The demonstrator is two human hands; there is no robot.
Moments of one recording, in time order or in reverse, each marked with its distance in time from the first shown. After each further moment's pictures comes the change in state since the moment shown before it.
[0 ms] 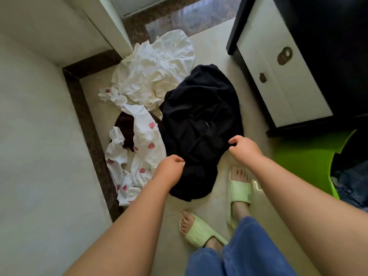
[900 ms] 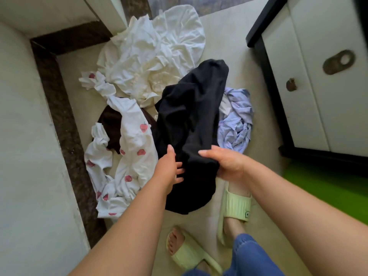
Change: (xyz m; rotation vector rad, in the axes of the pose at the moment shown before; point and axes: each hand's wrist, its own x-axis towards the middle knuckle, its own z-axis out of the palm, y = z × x) left_hand 0.110 0.016 0.018 -0.859 -0.064 -0.452; right_hand 0.068 -0.054 0.035 1.012 -0.812 0.089
